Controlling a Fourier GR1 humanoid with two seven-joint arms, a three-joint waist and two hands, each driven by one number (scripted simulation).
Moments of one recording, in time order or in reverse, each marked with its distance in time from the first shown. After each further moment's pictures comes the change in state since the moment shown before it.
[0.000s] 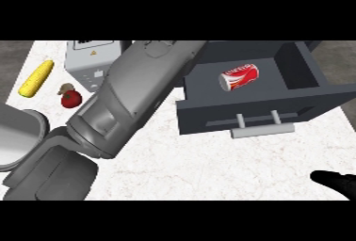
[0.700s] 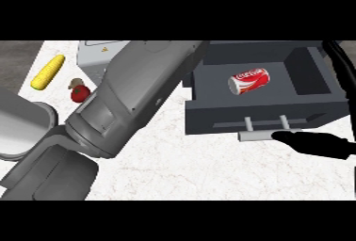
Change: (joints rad) left arm -0.027 0.000 0.018 0.013 0.082 0.003 -0.059; right arm -0.164 -0.106 0.219 0.253 0.454 -0.027 -0.141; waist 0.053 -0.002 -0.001
